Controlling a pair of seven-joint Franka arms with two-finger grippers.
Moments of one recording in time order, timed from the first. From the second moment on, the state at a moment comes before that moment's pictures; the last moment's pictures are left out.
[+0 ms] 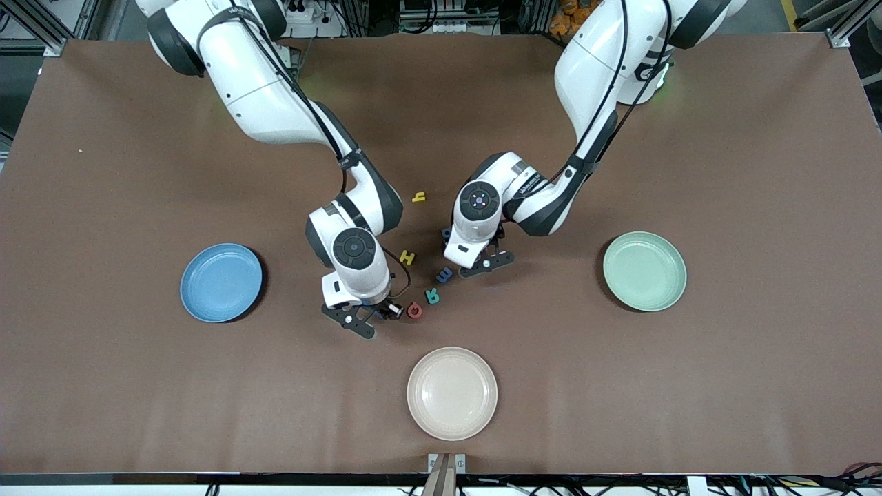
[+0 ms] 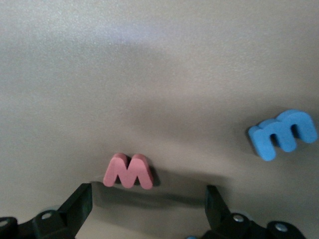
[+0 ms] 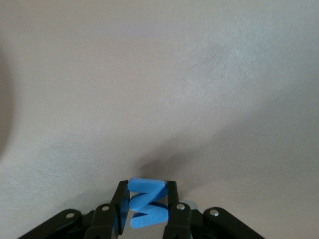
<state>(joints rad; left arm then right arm) -0.61 0.79 -0.17 -1.61 0.08 2.30 -1.08 0.55 0.88 -0.03 -1.34 -0.08 2.30 1.12</state>
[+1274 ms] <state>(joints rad) -0.55 0.76 -0.22 -1.65 0.14 2.30 -1.08 0.29 0.61 -0.04 -1.53 -0.08 2.12 0.60</state>
